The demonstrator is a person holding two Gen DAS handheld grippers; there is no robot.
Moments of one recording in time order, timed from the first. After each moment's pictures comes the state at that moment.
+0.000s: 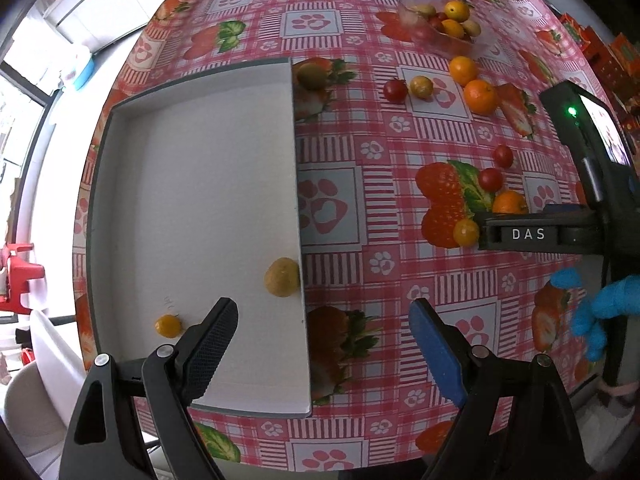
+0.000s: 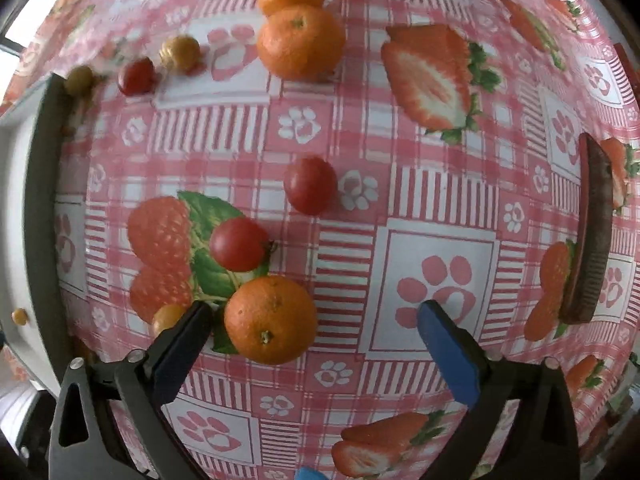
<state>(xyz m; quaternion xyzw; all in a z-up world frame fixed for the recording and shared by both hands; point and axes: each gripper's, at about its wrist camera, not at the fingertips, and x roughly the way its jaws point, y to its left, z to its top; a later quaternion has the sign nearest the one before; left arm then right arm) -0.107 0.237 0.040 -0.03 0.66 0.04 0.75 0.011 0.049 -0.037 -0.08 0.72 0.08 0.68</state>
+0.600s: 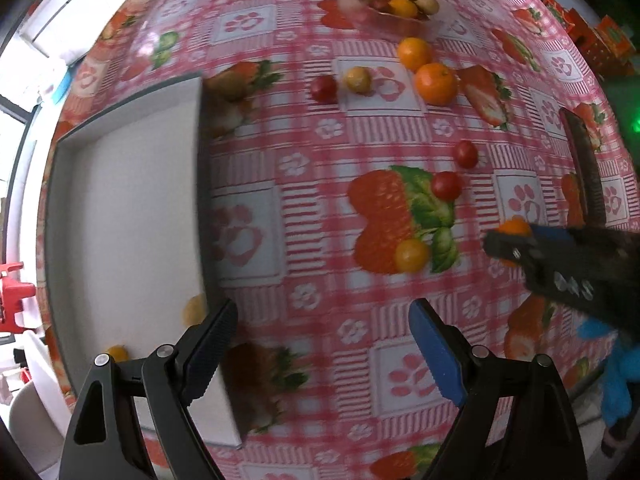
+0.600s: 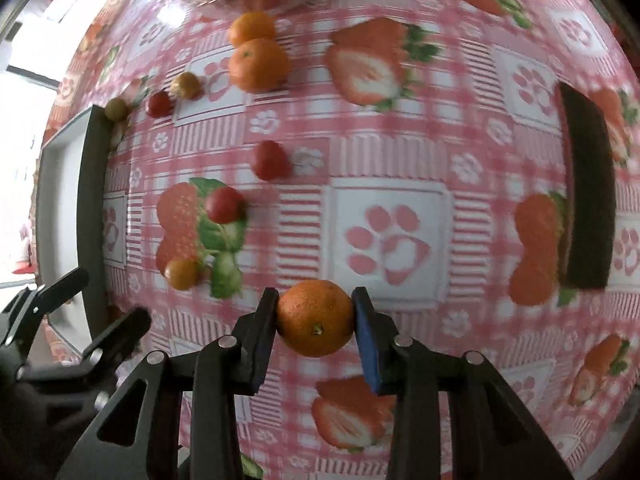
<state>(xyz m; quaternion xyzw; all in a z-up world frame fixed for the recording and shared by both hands) -0.074 0.182 0.018 -0.02 0.67 0.01 0.74 -0.006 -0.008 -0.009 0.01 0.72 0.13 0.69</state>
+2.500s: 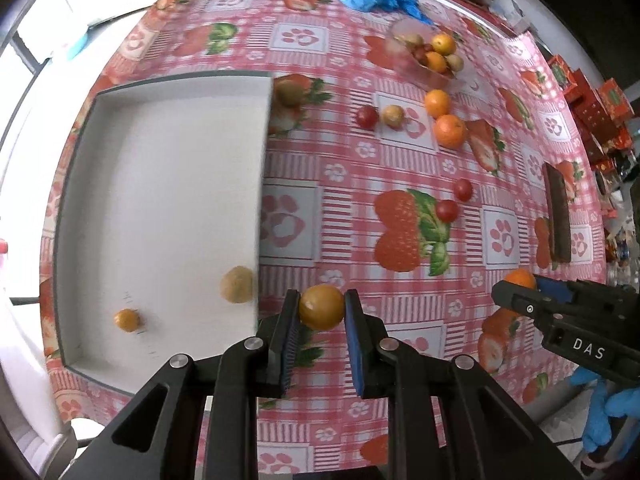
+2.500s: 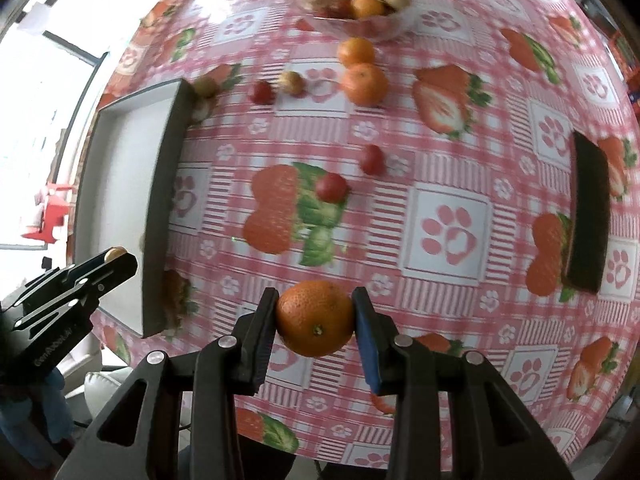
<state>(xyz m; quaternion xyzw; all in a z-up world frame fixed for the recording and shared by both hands) -0.106 0.234 0.054 -0.12 0.64 0.02 0.76 -0.051 0.044 0.048 -0.03 0.69 0.19 0.70</state>
